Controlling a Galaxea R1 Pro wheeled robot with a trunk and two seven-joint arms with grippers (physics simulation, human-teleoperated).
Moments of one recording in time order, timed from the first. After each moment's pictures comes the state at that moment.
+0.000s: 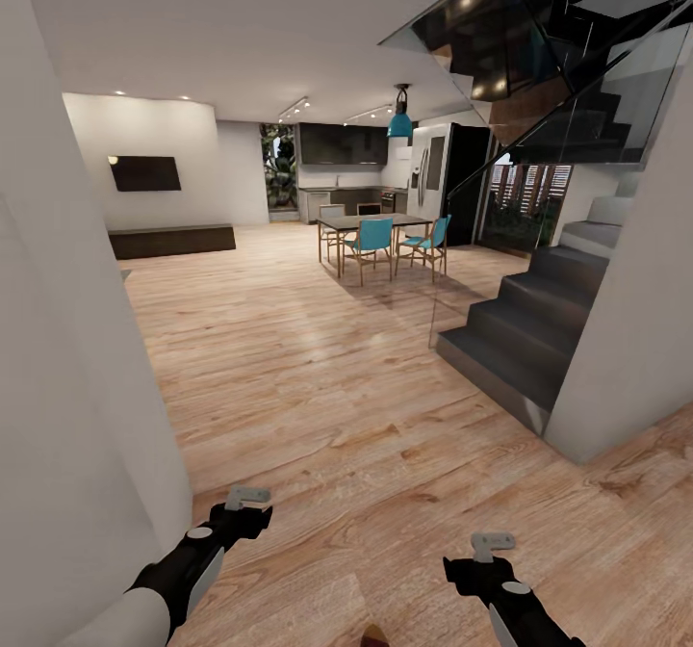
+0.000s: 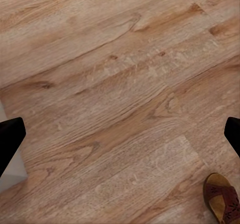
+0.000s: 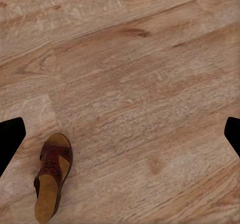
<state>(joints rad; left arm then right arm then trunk) -0.62 0.00 0.02 -0.33 -0.09 0.00 -0.09 -0.38 -0.02 0.00 -0.57 0.02 0.15 0.00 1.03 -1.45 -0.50</state>
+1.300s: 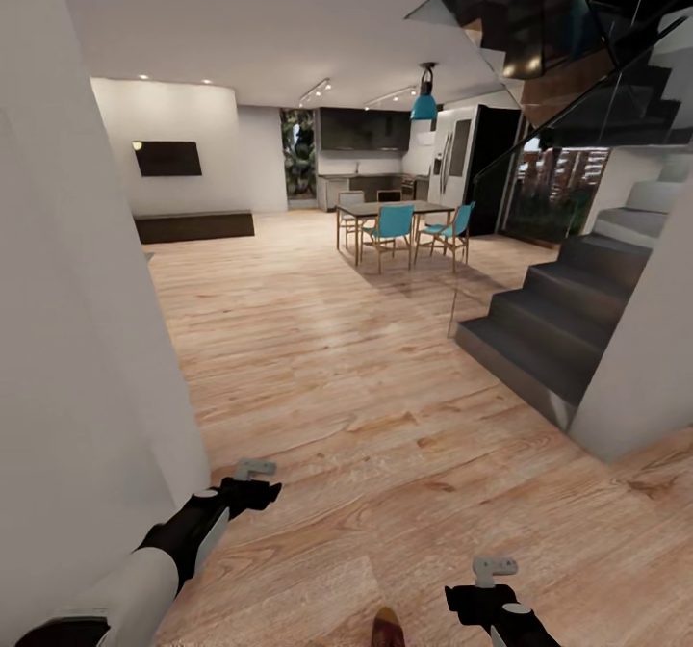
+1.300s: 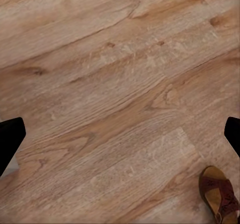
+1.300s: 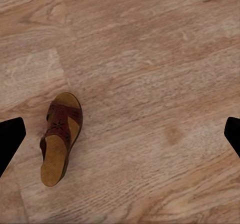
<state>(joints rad) -0.71 0.00 0.02 -0.33 -0.09 0.13 -0.18 -0.38 -0.02 0.00 -0.47 0.02 0.15 0.00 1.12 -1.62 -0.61</state>
